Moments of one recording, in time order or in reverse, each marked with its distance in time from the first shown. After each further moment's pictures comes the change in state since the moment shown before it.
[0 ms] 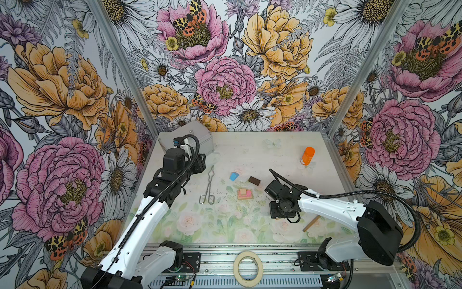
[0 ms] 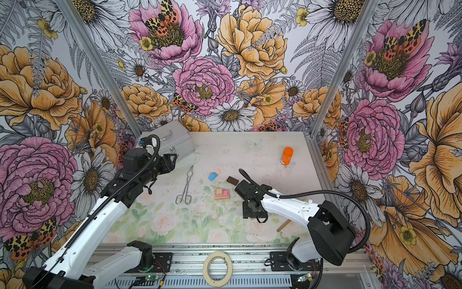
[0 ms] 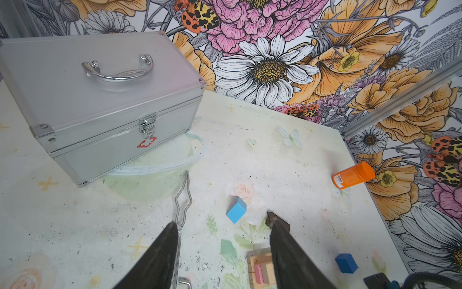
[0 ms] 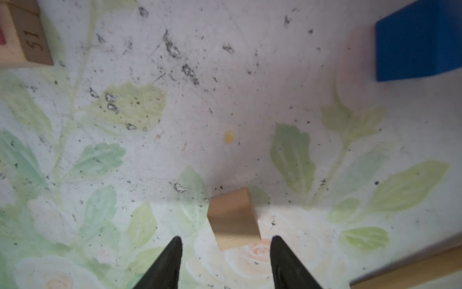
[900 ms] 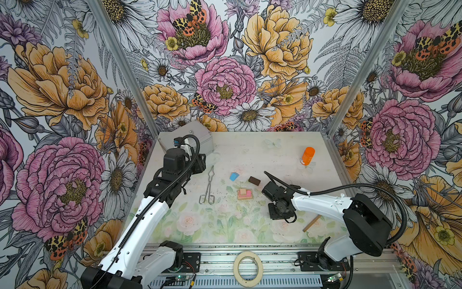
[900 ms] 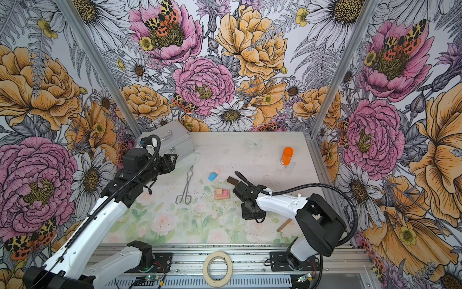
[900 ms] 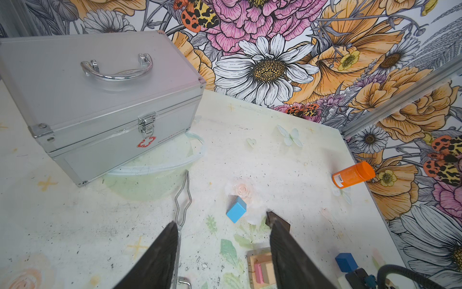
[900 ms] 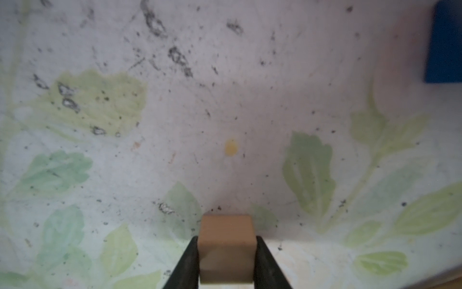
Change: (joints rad) left arm -0.002 0.002 0.000 0.000 -0.001 0.001; right arm 0.000 0.092 -0.006 0.035 0.000 -0.033
